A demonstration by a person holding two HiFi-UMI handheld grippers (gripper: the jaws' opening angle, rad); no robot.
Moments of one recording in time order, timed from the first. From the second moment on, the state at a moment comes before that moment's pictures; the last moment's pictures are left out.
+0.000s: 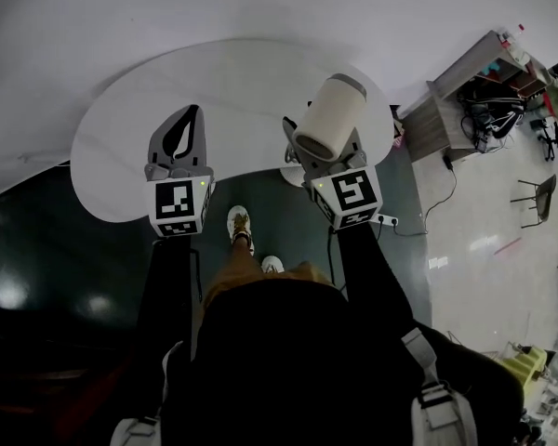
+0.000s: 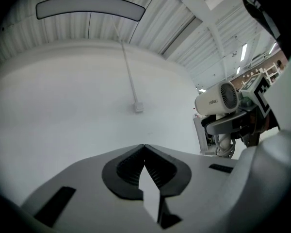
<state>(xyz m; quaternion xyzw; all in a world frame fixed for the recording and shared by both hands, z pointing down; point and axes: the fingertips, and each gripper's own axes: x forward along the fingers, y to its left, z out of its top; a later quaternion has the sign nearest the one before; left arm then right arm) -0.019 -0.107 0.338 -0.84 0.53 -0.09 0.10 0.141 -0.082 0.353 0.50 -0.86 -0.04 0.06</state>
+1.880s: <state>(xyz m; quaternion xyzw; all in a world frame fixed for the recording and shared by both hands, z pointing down) -0.066 -0.335 0.345 -0.87 0.48 -0.06 0.07 0.088 -0.303 0.395 0.55 -0.82 0.03 0.14</state>
